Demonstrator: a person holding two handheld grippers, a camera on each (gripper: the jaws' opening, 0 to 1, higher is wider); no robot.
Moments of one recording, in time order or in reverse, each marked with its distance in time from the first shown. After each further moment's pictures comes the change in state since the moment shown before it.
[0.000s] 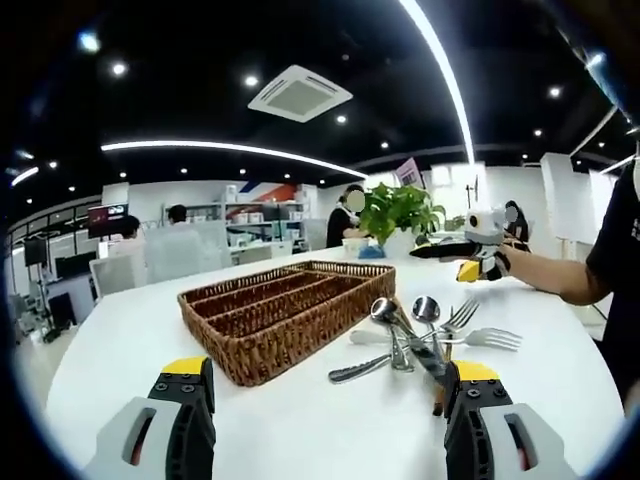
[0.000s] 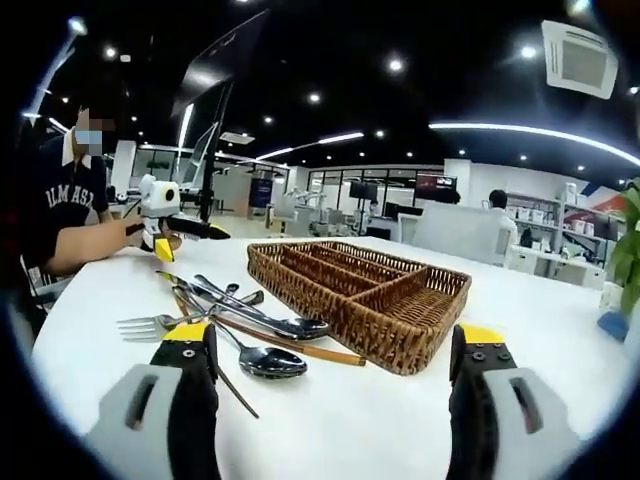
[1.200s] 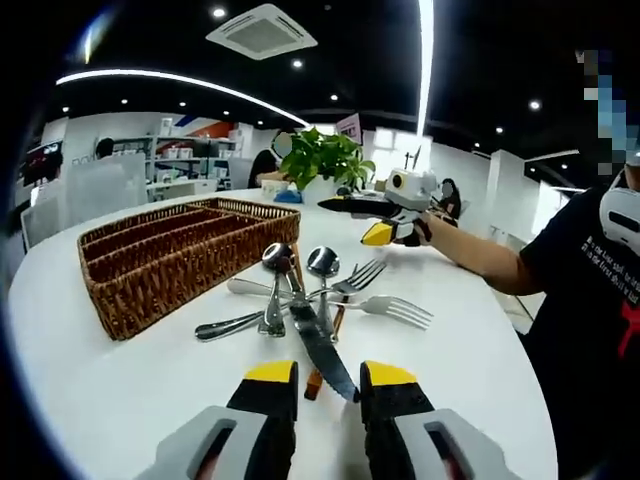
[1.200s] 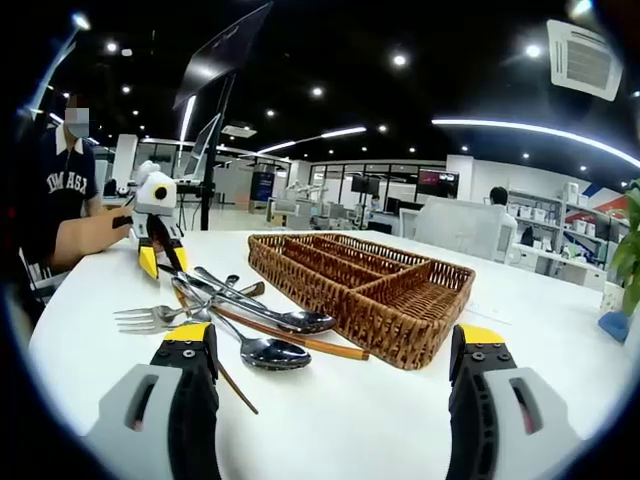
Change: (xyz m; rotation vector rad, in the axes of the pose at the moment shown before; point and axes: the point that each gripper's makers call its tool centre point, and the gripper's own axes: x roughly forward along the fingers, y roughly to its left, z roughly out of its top) left arm 0.007 -0.090 -0.033 -0.106 0.259 -0.358; right arm 0.004 0.003 -0.008 -0.015 0.026 0.007
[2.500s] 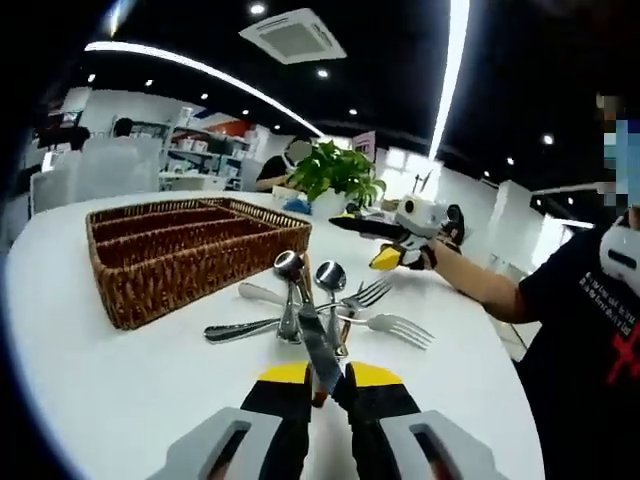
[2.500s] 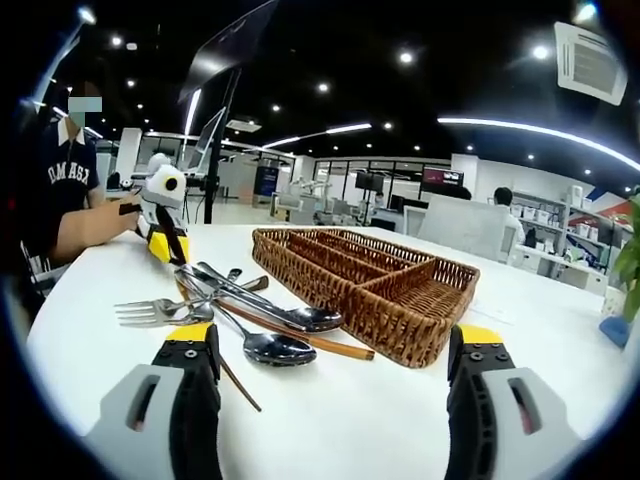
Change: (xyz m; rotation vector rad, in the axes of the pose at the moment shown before) left arm -0.007 0.004 0.011 -0.094 -0.069 0.006; right arm 0.003 0.004 -0.004 -0.022 0.021 0.014
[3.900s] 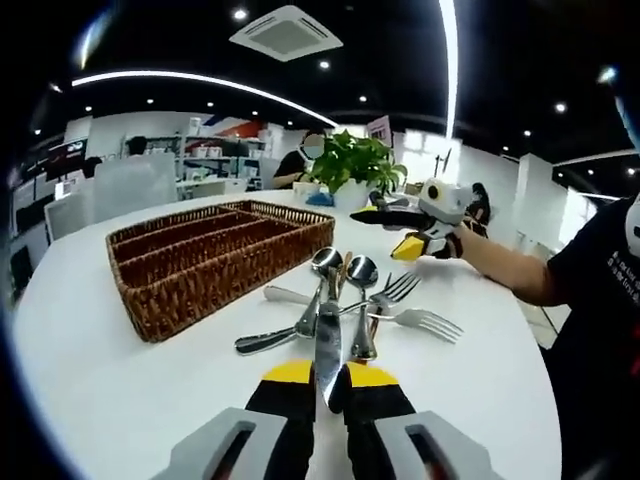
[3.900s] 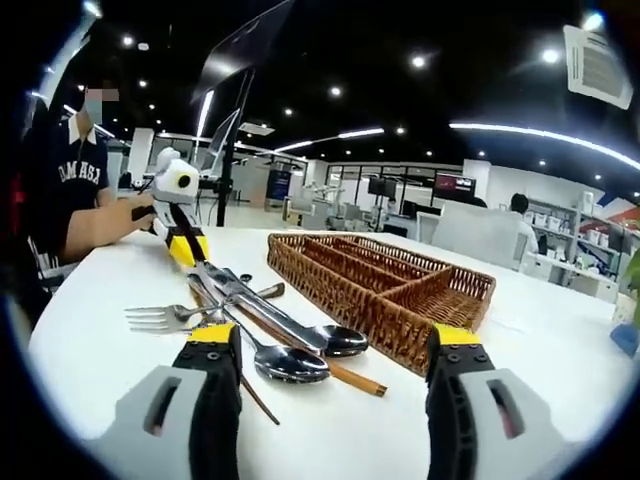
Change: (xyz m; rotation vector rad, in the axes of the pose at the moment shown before) left arm 0.001 0.018 0.005 0.054 0.033 0.122; right arm 0.008 0.021 0.015 0.006 -0.057 0.093
